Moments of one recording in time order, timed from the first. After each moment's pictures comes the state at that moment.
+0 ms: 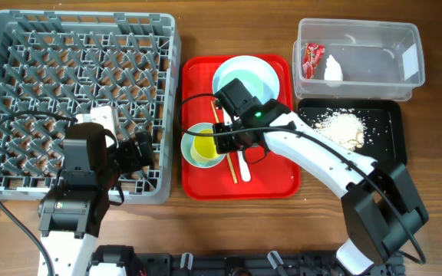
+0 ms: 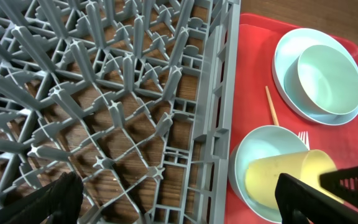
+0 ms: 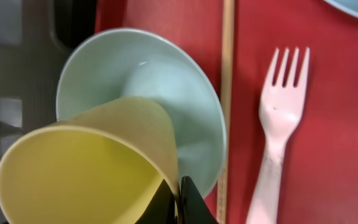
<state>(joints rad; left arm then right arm) -0.06 0.85 0.77 -0.72 0.04 -0.28 0.67 1.79 1.26 -0.72 -0.22 0.49</state>
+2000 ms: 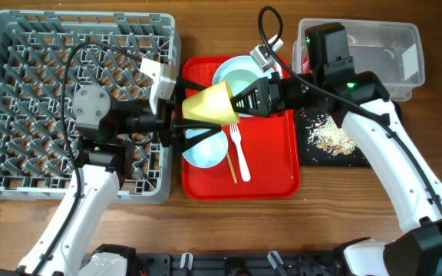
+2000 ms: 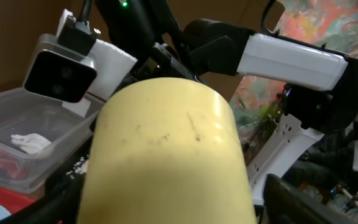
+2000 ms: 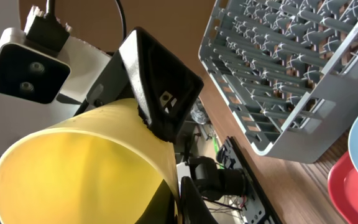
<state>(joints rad) -0.17 1.26 0.77 0.67 1.35 -0.62 0.30 1.55 1.35 -0.64 -1.31 0.47</state>
